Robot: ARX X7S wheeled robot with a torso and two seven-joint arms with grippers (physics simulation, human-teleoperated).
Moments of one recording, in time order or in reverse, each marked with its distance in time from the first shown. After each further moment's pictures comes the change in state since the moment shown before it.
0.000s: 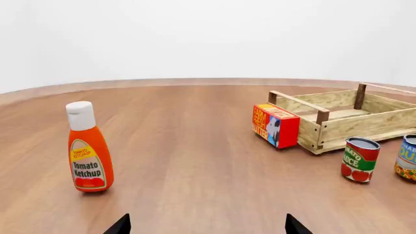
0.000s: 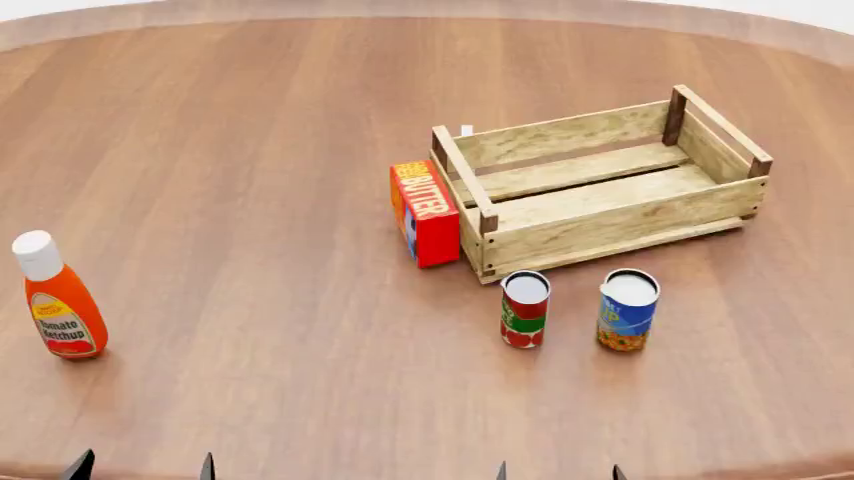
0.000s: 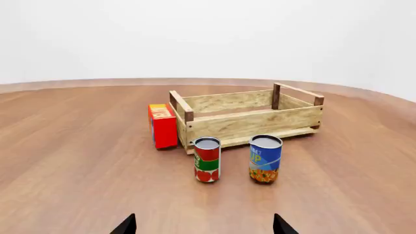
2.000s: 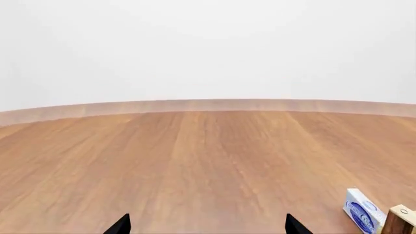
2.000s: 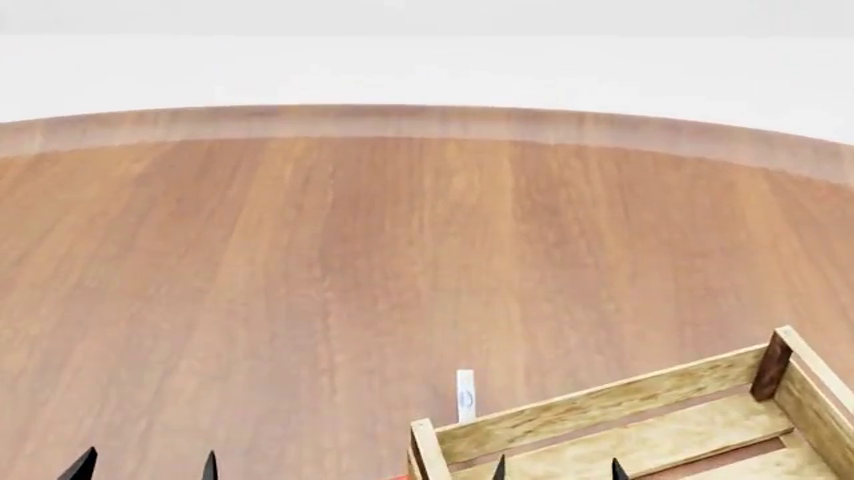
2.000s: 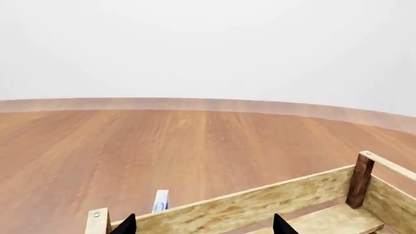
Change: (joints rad) left arm -0.017 -0.127 0.157 -0.012 -0.122 0.015 -0.152; right arm 0.031 0.126 -0.161 0.009 0.119 0.010 0.169
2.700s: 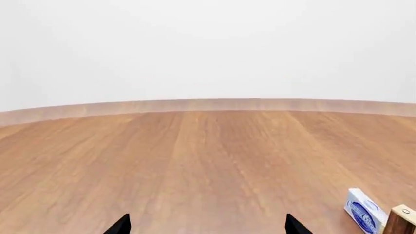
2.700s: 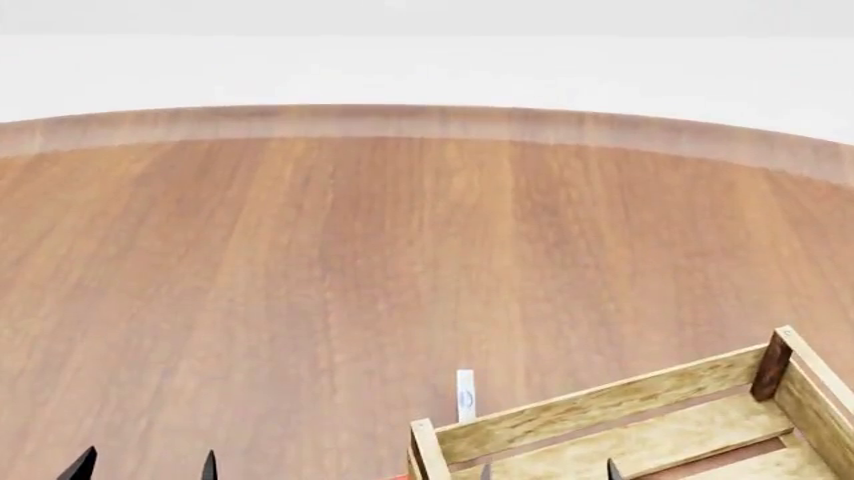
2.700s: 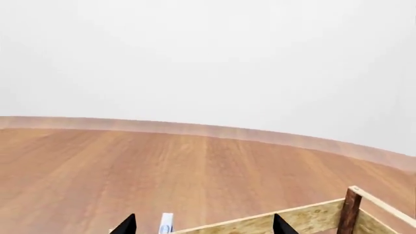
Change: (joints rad) left arm -0.007 -0.023 0.026 -0.004 -0.021 0.003 -0.026; right arm -0.099 0.035 -0.063 -0.191 -0.066 -0.006 0.078
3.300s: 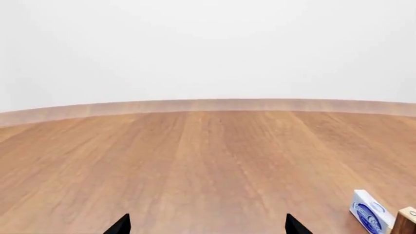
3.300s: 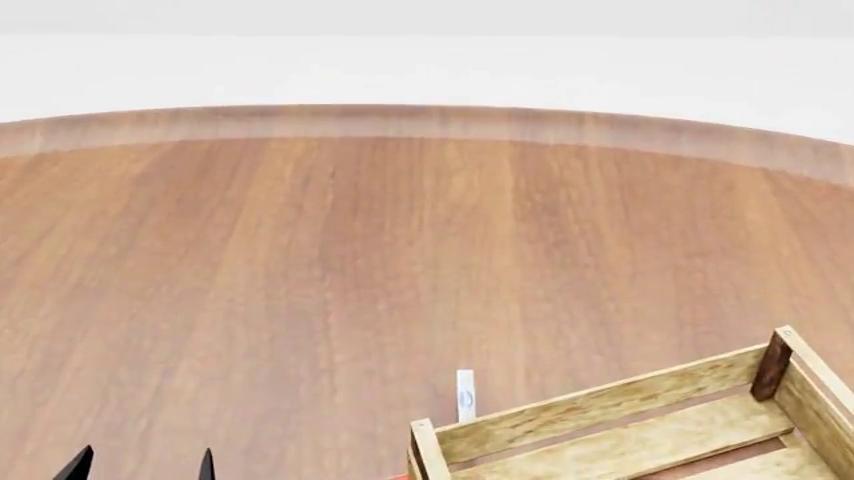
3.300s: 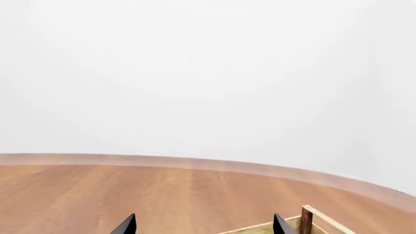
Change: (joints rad) left arm -0.008 -0.013 0.015 -0.008 -0.010 0.005 -0.026; right arm -0.393 0.035 -0.046 -0.354 -0.162 -0.156 0.168
